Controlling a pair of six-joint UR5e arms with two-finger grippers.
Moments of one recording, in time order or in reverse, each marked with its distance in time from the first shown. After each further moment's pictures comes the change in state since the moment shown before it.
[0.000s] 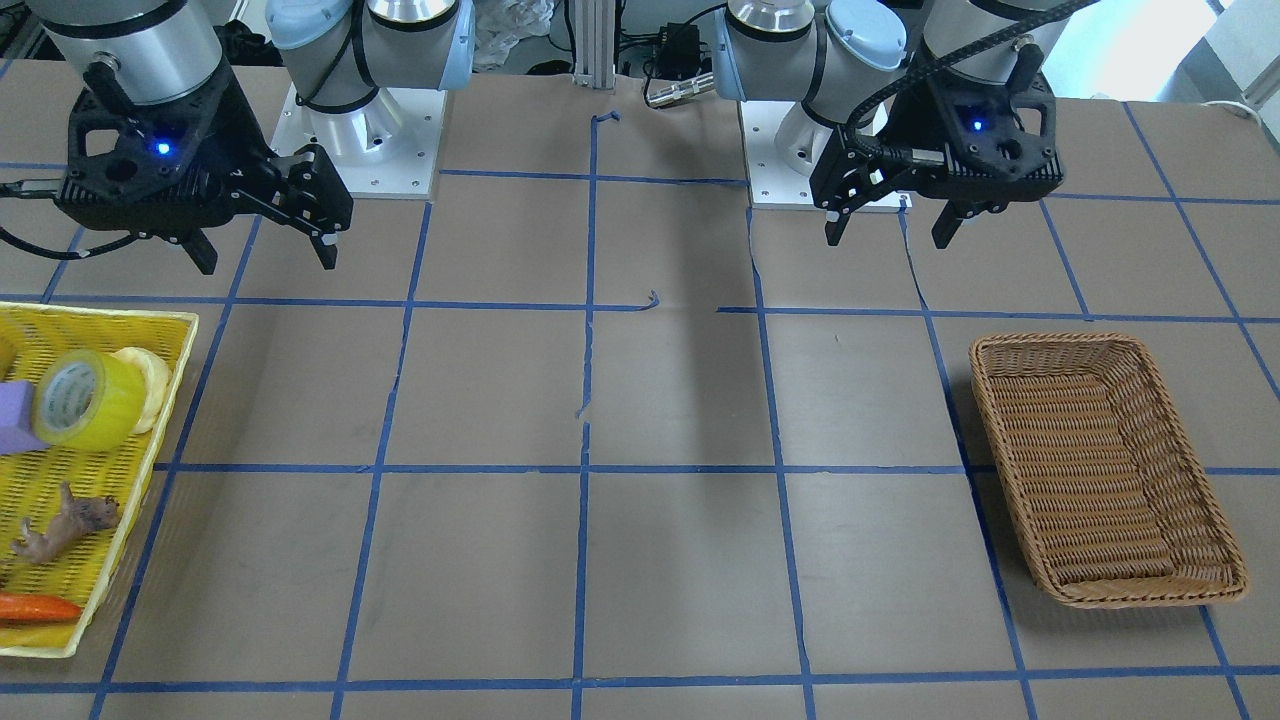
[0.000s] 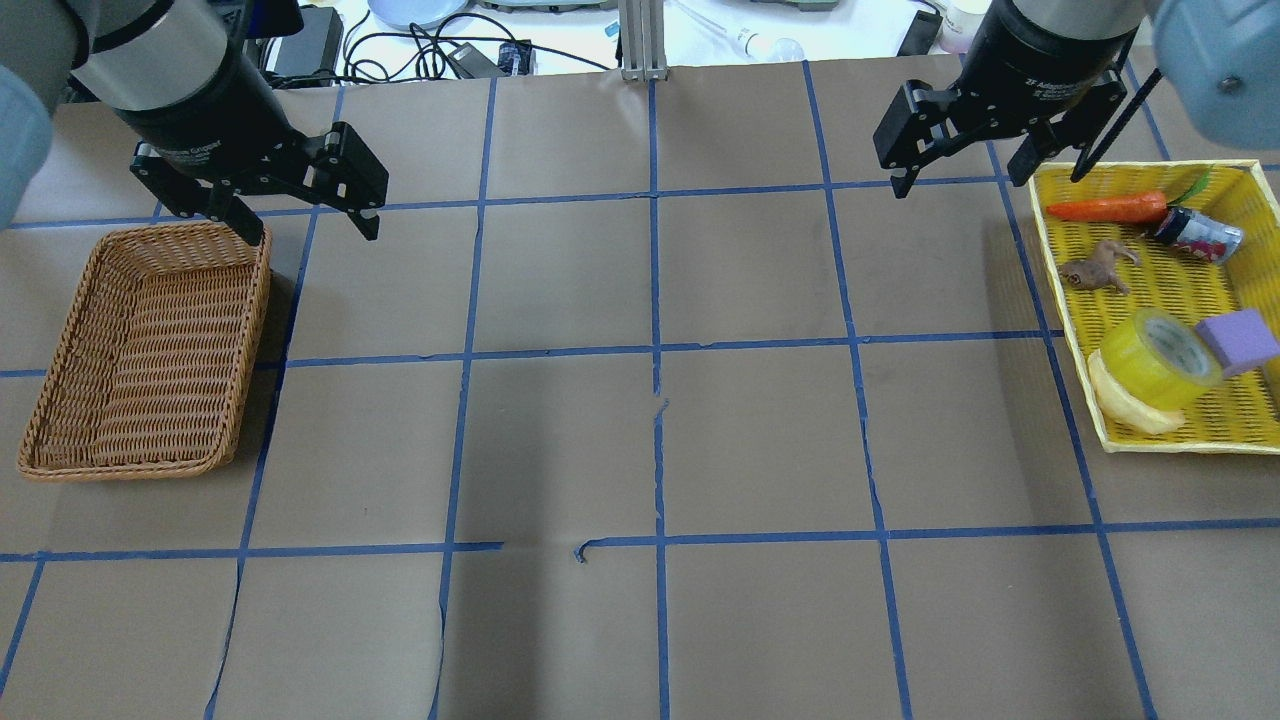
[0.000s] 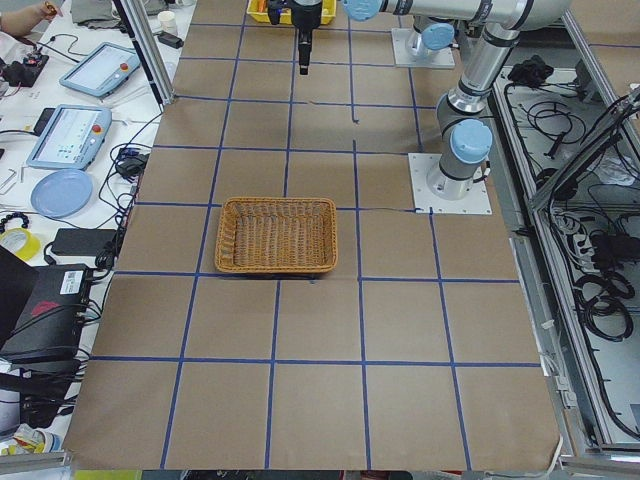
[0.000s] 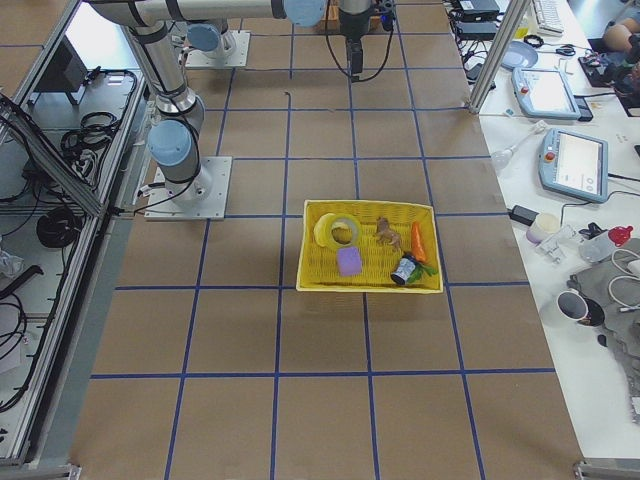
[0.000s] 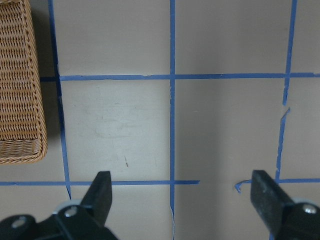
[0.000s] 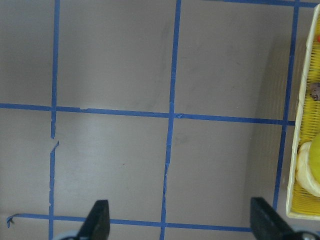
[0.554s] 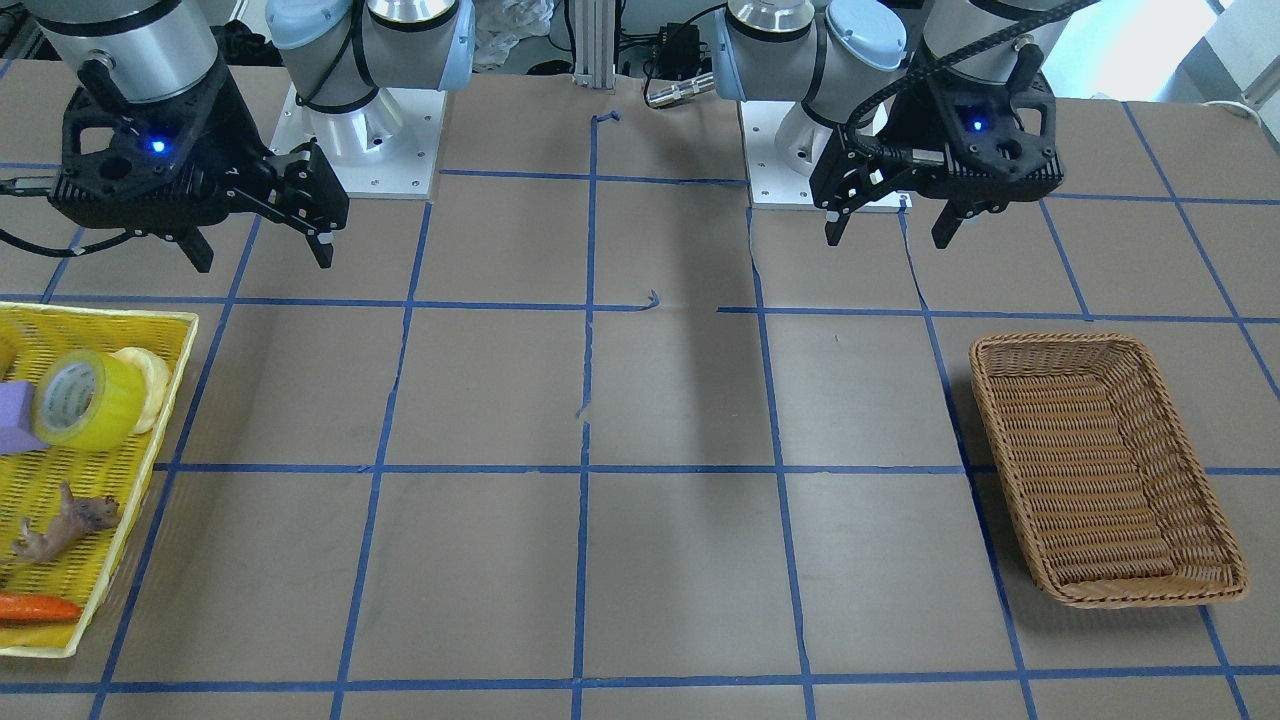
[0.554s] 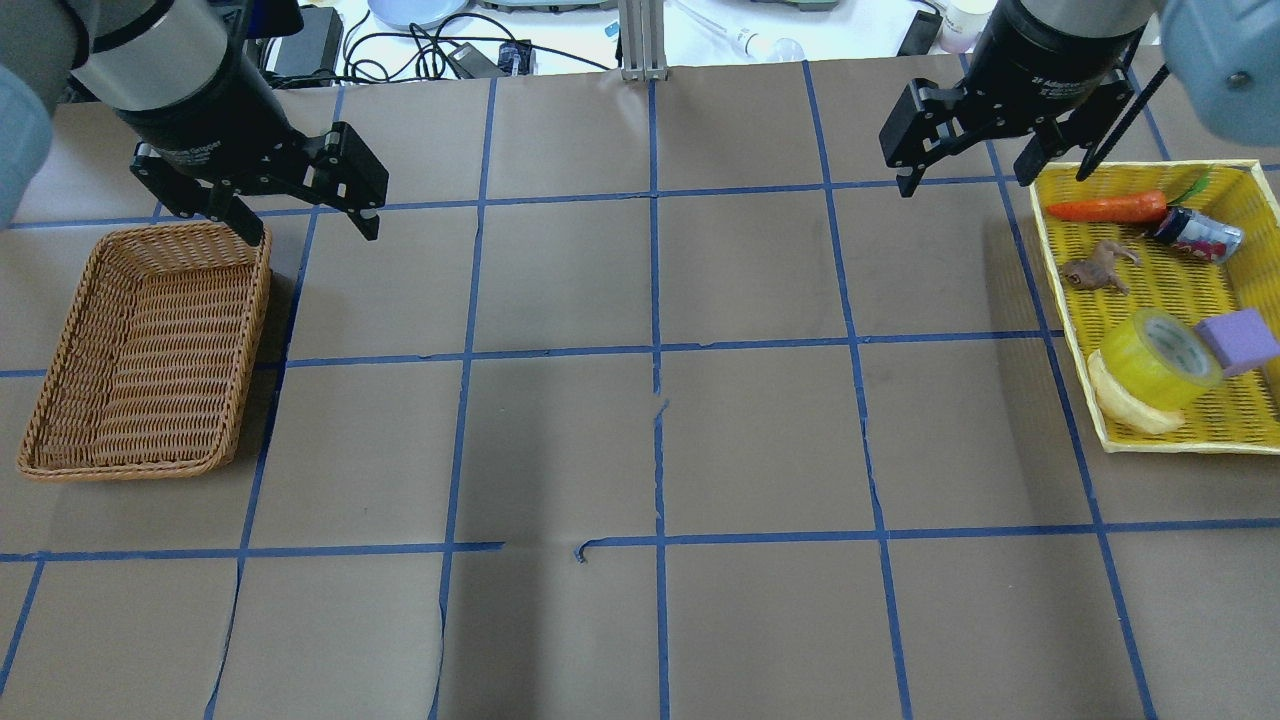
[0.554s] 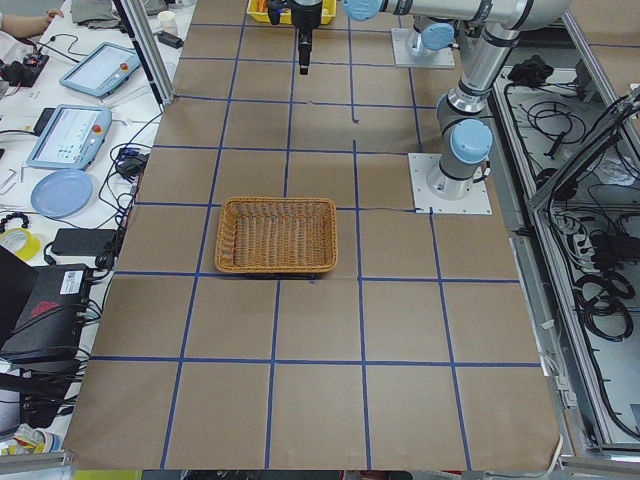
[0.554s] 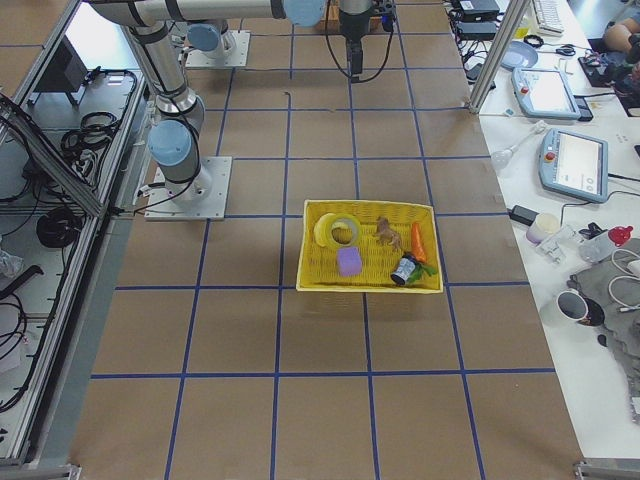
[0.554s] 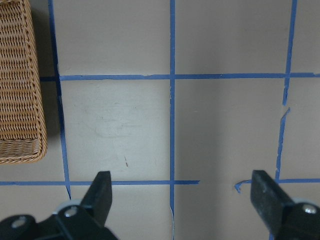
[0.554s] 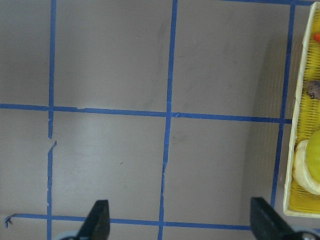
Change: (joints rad) left arm 0.000 0.000 0.000 0.000 0.000 -0.001; right arm -0.023 0.001 -0.005 0.005 -0.018 -0.014
